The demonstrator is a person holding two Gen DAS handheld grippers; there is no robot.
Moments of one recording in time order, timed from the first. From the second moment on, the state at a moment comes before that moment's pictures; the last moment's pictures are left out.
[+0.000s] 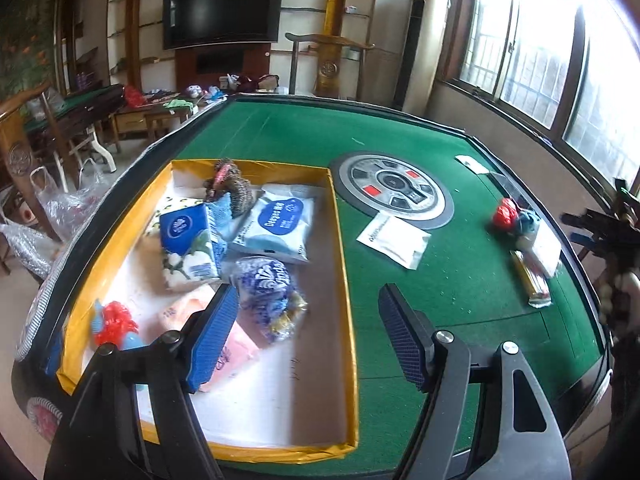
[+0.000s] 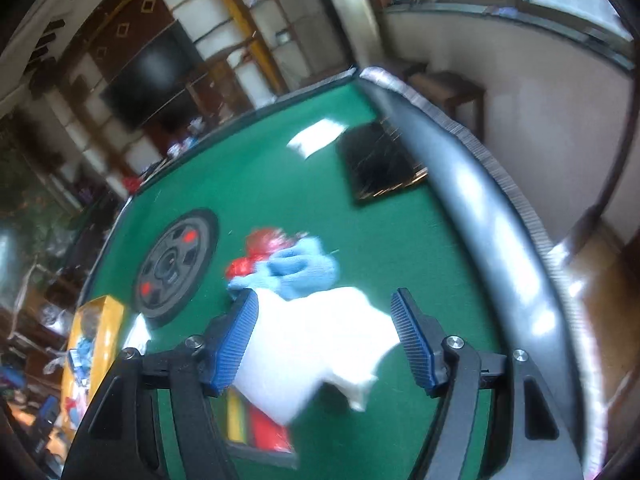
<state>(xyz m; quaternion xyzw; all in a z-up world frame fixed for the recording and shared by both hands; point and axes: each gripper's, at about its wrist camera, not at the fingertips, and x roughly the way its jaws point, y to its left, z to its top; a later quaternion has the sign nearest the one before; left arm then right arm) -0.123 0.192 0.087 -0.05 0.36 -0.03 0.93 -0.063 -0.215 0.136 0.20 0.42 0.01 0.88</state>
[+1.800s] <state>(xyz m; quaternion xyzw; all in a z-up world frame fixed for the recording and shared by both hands) -0.035 0.038 0.018 0.02 0.48 -0.11 0.87 -0.078 -0.191 0.127 0.38 0.32 0.28 0.82</state>
